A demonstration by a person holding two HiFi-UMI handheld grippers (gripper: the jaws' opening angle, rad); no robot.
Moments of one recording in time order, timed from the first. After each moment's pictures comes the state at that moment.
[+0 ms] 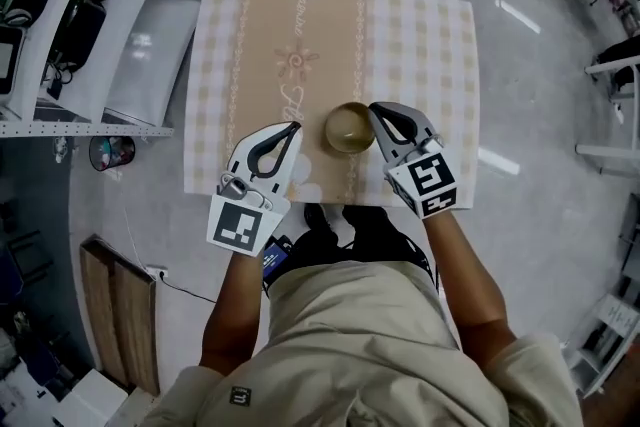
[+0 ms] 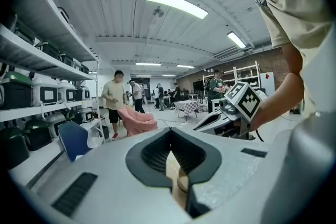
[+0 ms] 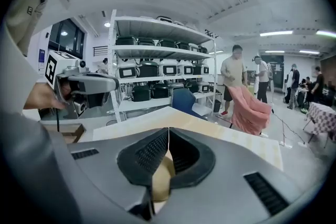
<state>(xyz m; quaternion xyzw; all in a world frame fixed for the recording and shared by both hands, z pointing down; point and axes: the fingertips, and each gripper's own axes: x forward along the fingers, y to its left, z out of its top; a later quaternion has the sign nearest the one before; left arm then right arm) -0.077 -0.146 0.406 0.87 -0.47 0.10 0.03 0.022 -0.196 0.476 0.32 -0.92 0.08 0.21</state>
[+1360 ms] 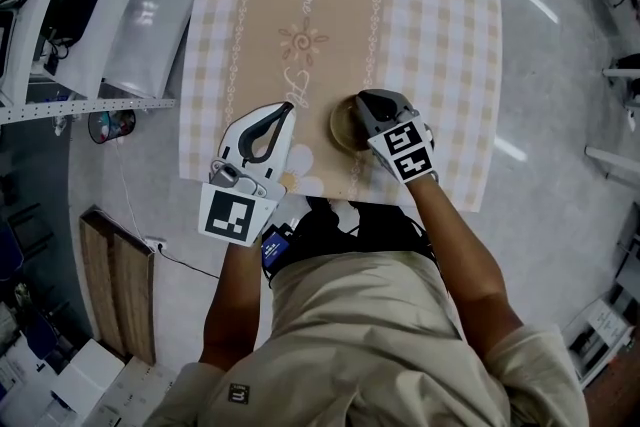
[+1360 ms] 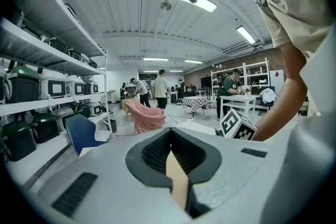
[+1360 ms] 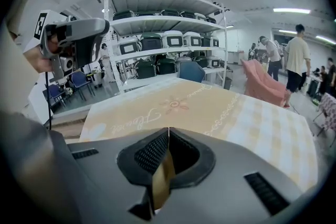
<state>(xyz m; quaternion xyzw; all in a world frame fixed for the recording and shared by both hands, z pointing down) -0.098 -0.179 0.441 0.85 -0.51 0.12 0.06 -0.008 -0.219 0.622 0.25 -0.91 0.14 0.31</state>
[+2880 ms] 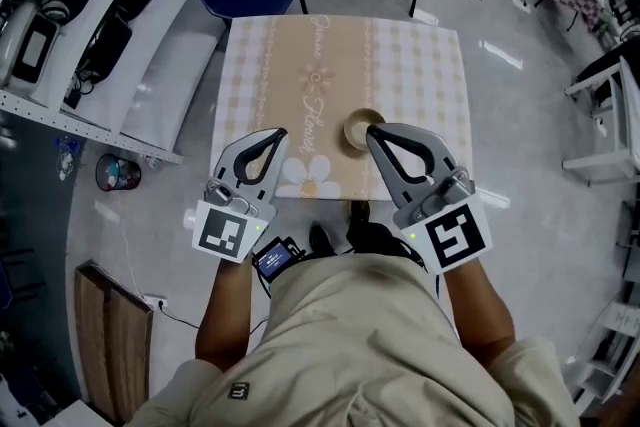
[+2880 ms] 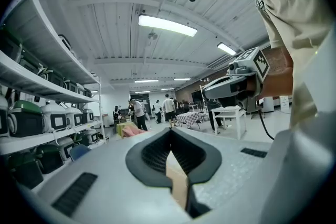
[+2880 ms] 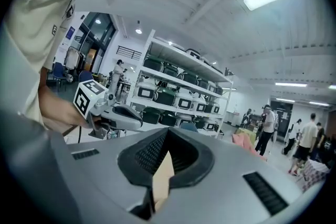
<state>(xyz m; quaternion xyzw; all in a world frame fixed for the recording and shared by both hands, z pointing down) -0.149 -0.051 0.304 0.88 -0.47 0.05 -0.05 -0.052 -0.053 0.254 0.29 -0.94 -0.11 0.13</state>
